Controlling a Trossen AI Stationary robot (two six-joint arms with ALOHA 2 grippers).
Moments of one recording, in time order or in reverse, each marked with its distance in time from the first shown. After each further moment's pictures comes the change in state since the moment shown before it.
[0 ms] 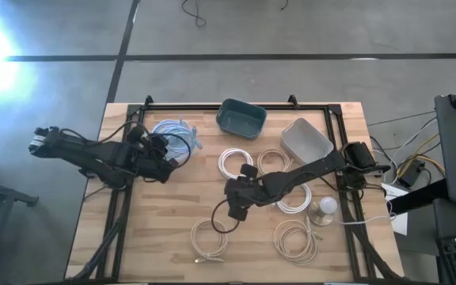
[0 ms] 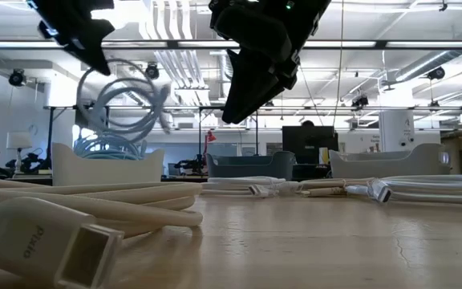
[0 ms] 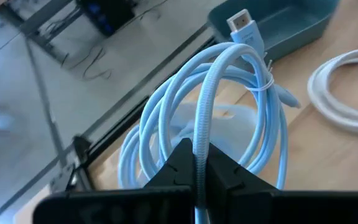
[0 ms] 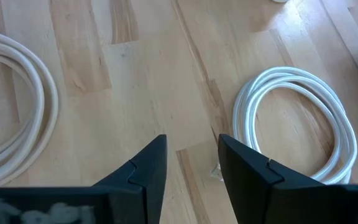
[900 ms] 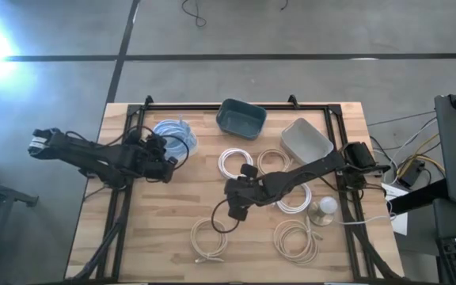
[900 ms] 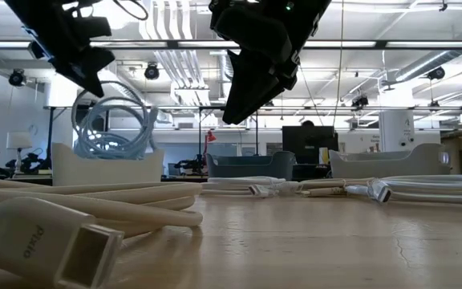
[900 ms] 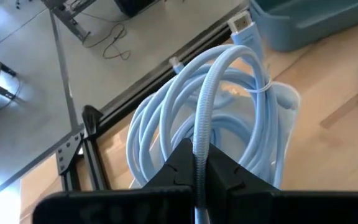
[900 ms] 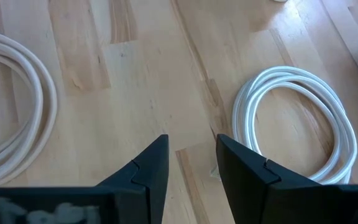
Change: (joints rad) left arm 0.051 0.000 -0.135 0.041 -0.017 -0.117; right arm -0.001 0.000 -0.002 0.001 -0.001 0.000
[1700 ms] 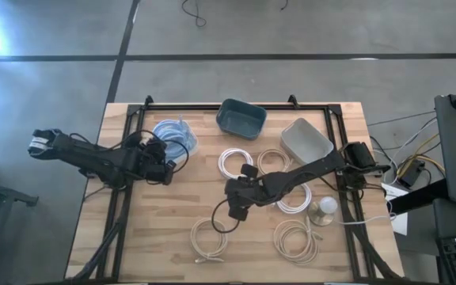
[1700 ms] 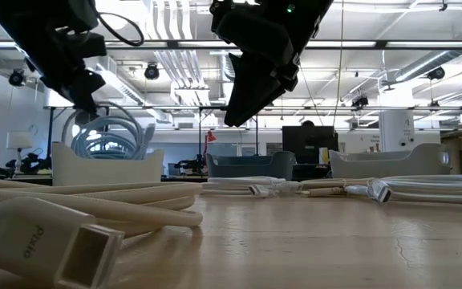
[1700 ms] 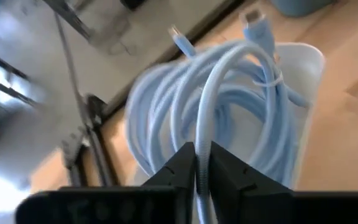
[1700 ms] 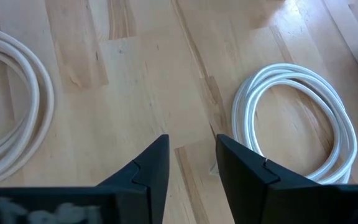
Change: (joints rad) left arm 0.011 0.001 -0.115 0.042 -0.001 0.036; right arm 0.000 0.000 -0.007 0.000 0.001 0.000
